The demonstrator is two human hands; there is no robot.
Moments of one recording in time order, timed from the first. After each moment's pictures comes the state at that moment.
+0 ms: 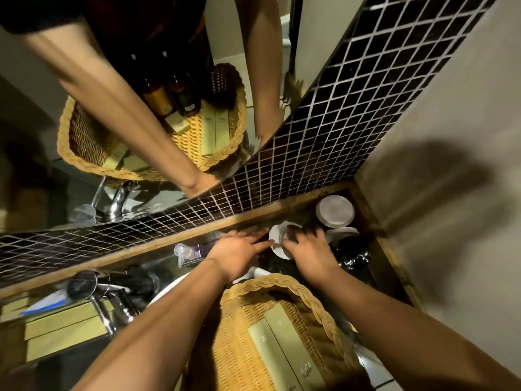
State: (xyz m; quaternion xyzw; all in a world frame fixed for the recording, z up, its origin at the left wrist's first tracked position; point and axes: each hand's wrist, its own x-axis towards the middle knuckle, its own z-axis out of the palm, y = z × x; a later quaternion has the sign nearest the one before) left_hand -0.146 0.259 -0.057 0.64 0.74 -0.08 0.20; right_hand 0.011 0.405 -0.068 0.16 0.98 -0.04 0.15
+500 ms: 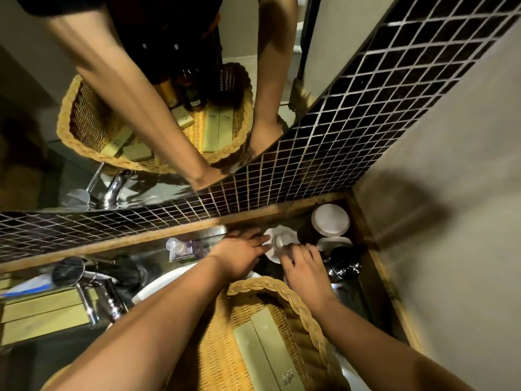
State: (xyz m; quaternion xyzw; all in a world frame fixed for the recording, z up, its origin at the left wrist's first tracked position) left_hand -0.135 0.274 -0.078 0.64 0.74 -0.08 0.20; right_hand 0.041 0.385 -0.069 0.15 0.98 -0.03 0.11
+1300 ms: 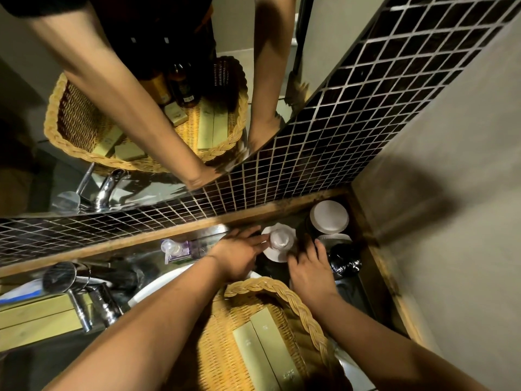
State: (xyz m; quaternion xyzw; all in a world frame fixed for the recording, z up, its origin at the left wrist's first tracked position) left_hand -0.138 0.275 -0.090 0.64 0.73 -0.06 0.22; right_hand 0.044 0.391 -0.071 0.19 0.96 0.02 0.22
